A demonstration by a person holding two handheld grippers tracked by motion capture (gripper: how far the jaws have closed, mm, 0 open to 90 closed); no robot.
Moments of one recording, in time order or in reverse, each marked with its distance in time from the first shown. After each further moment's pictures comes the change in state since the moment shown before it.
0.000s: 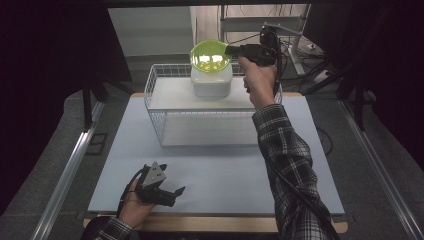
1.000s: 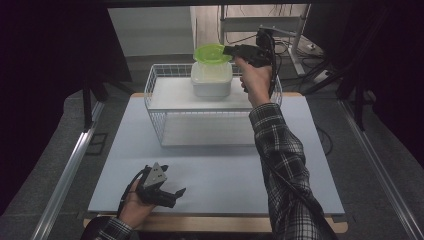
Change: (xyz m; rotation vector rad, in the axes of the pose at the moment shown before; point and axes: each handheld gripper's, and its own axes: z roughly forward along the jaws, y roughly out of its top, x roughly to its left) left arm -0.002 0.000 0.002 0.008 -0.018 0.011; right arm -0.015 0.001 0.017 -0.021 -0.094 -0.030
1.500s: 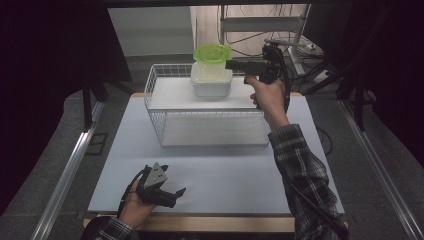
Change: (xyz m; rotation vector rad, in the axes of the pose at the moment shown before) left arm -0.001 0.000 0.000 0.002 0.011 0.001; right arm -0.001 -0.035 -0.043 0.039 0.091 -0.216
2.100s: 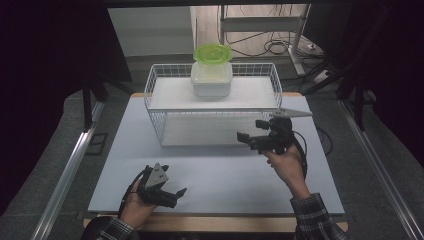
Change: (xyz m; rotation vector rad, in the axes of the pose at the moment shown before) left arm -0.002 0.000 0.001 0.009 0.006 0.007; right arm -0.010 -0.150 -0.062 0.099 -0.062 -0.293
